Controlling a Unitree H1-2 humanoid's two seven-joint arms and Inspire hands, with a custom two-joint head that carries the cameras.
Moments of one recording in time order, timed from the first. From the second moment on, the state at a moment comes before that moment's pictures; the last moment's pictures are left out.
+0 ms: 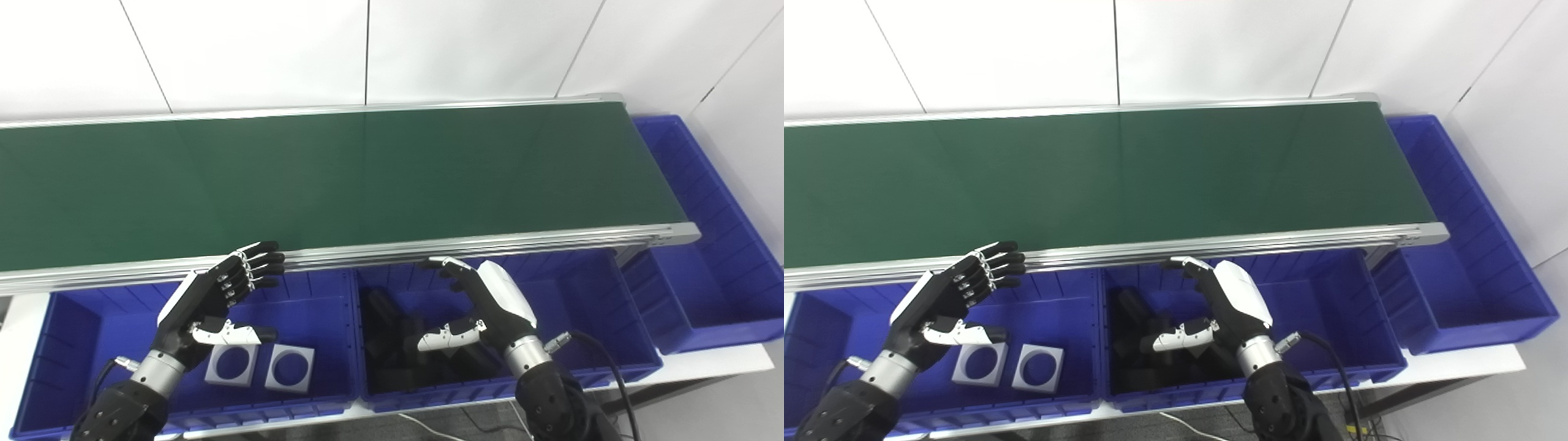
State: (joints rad) left arm 0.07 0.23 -0.08 0.08 -0.21 -0.12 -0.45; right arm 0.18 -0.15 0.23 -0.29 -0.67 0.23 0.18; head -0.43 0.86
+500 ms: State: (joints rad) left arm 0.08 0.23 -0.09 0.08 -0.21 -0.13 -0.45; right arm 0.16 -0.17 0.27 -0.30 -0.63 0.24 0.25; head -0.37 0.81
